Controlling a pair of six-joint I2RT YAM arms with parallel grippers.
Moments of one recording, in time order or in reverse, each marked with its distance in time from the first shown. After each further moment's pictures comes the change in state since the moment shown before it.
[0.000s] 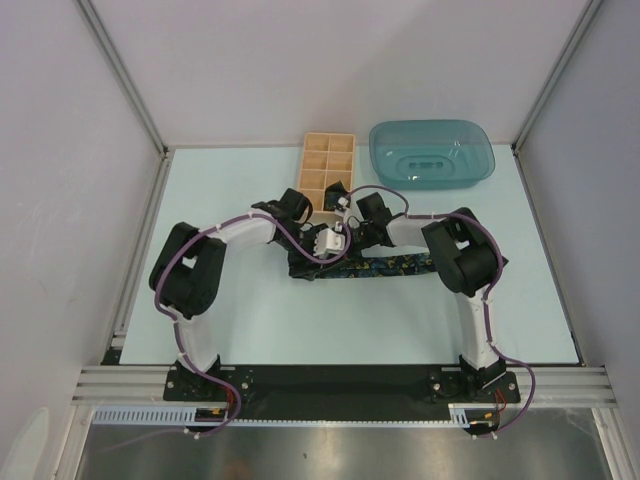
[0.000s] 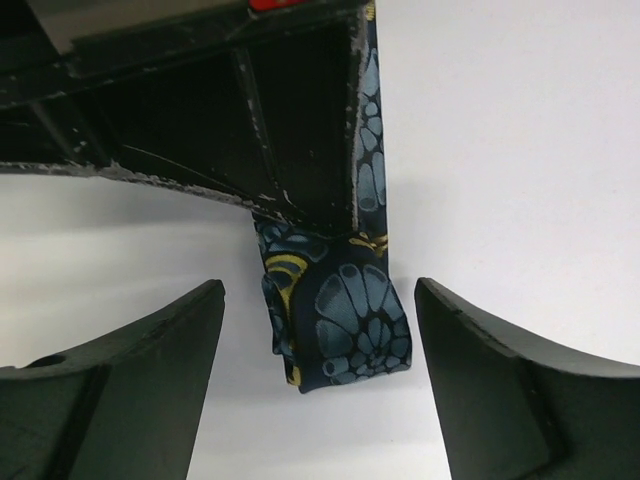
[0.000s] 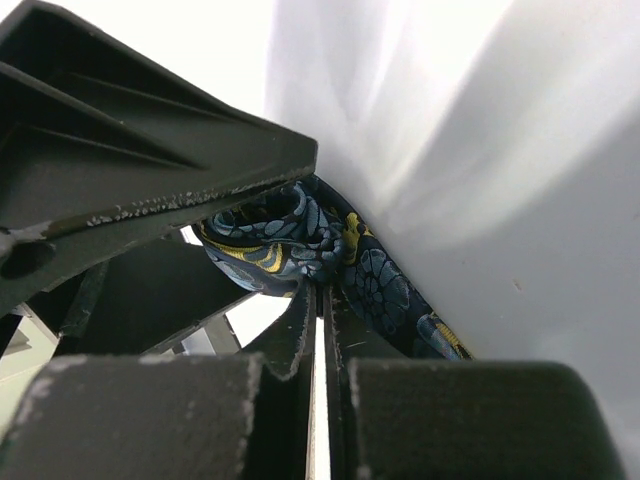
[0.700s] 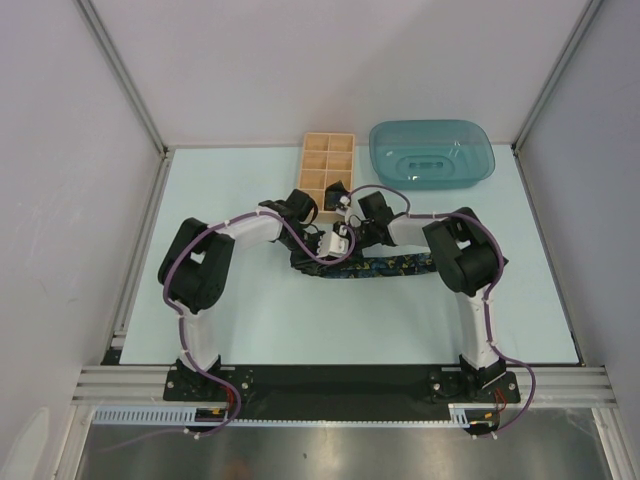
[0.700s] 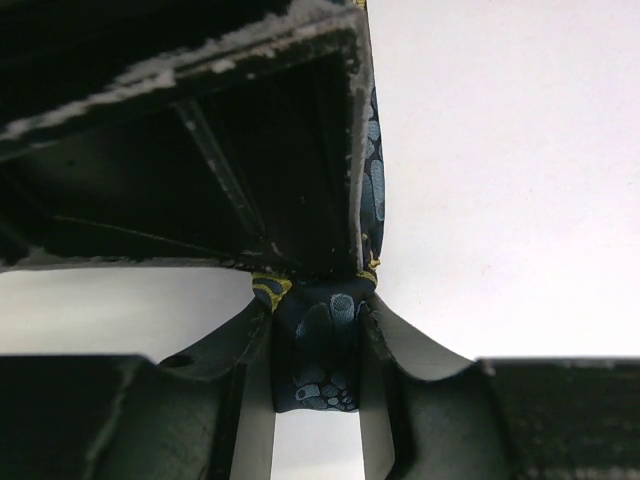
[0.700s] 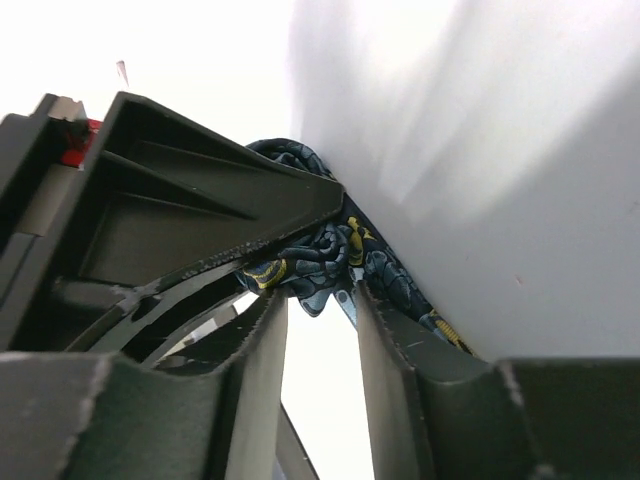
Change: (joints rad) left arm -0.019 0.064 0.052 -0.047 -0.018 0.053; right arm -0.007 -0.001 0.000 0.011 -0.025 0.019
